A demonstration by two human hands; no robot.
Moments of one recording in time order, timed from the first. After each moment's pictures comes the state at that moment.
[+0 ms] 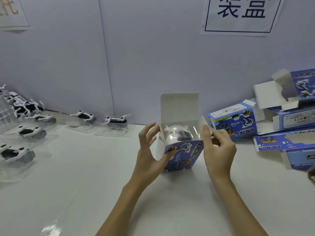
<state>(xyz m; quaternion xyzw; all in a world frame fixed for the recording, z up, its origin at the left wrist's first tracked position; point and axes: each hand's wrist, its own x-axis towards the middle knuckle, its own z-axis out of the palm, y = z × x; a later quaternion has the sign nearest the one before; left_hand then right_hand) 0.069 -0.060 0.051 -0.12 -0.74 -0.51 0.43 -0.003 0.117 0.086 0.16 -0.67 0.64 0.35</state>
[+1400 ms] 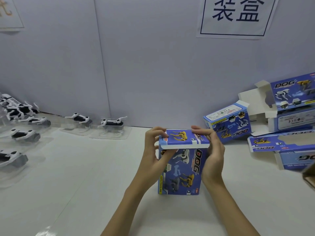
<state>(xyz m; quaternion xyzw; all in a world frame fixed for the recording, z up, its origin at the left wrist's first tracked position) 0.072 -0.038 0.070 -0.12 -0.73 -0.58 0.35 0.003 0.116 0.081 0.24 -0.53 0.80 0.15</state>
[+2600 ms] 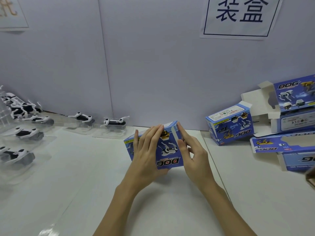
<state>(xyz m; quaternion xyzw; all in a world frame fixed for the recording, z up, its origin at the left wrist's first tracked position) 0.063 -0.079 0.048 -0.11 -0.87 -0.18 0.44 0.007 0.099 0.065 0.34 -0.70 0.62 0.10</state>
